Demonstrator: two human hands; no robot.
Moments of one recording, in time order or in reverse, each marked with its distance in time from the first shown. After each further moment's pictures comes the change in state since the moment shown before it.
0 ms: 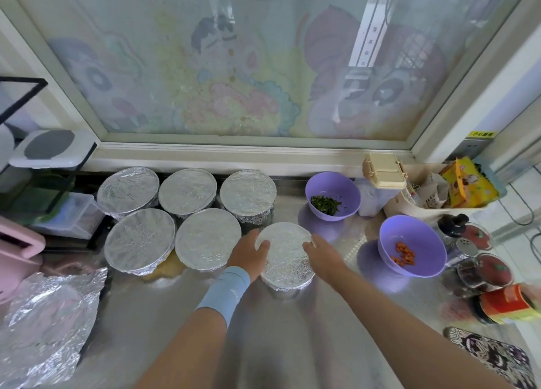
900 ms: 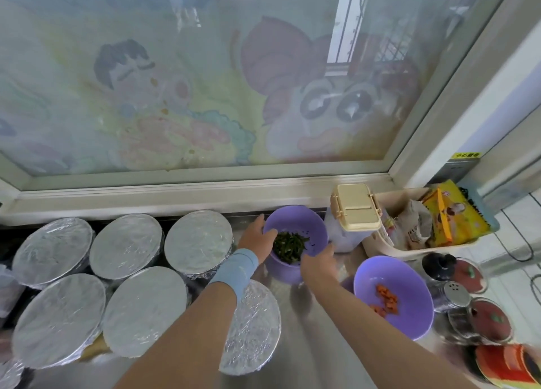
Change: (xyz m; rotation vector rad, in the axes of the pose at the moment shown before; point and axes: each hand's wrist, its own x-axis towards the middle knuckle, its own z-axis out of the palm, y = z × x) left_hand 0.155 0.138 0.064 -0.085 -0.108 -0.060; right_hand 0.123 -0.004 -0.081 0.250 0.298 0.294
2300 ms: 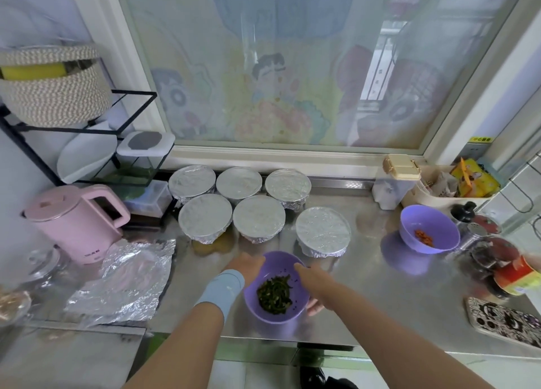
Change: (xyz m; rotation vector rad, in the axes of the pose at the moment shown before) left_hand -0.279 -0.246 -0.139 0.249 0.046 -0.164; right_hand -0.297 0.128 0.104 -0.305 -0.474 -0.118
